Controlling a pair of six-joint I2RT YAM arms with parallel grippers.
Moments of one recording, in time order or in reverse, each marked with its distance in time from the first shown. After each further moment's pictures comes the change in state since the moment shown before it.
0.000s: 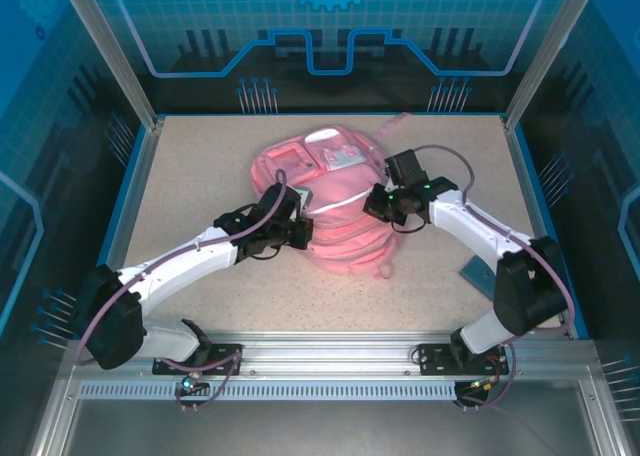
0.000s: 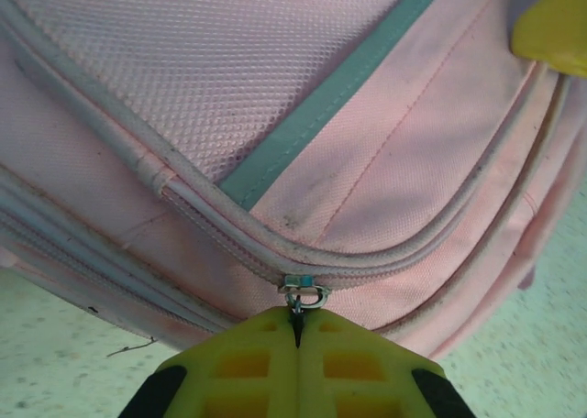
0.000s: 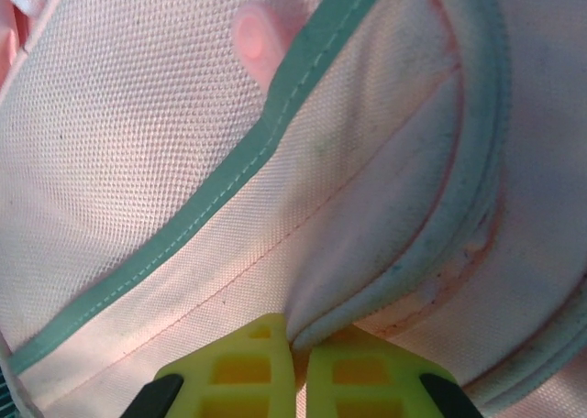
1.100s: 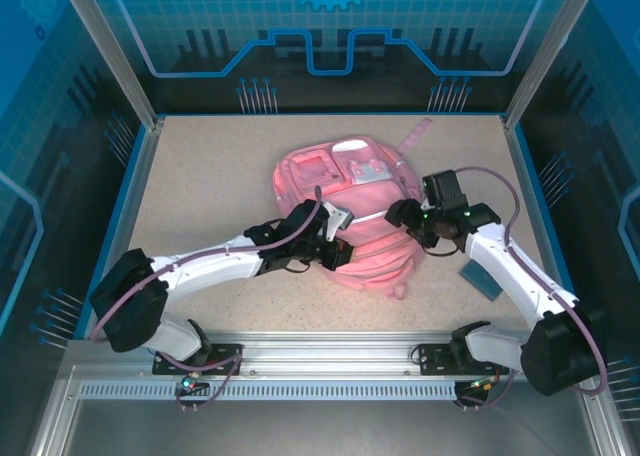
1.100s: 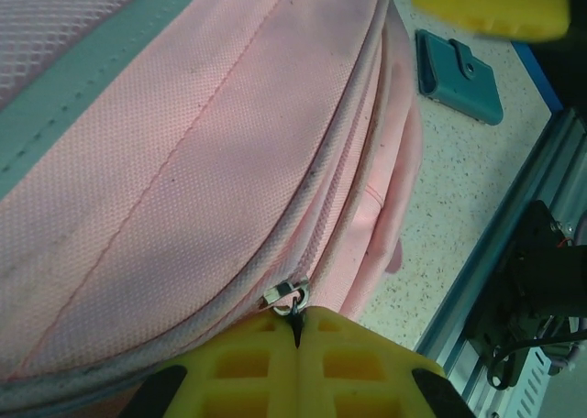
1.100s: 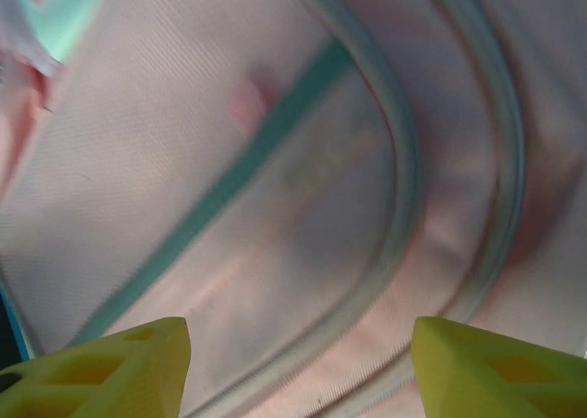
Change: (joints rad) left arm -0.190 0.132 -0.023 0.284 0.267 -0.032; right arm -0.116 -0.362 -0.238 -0.130 0.026 0.113
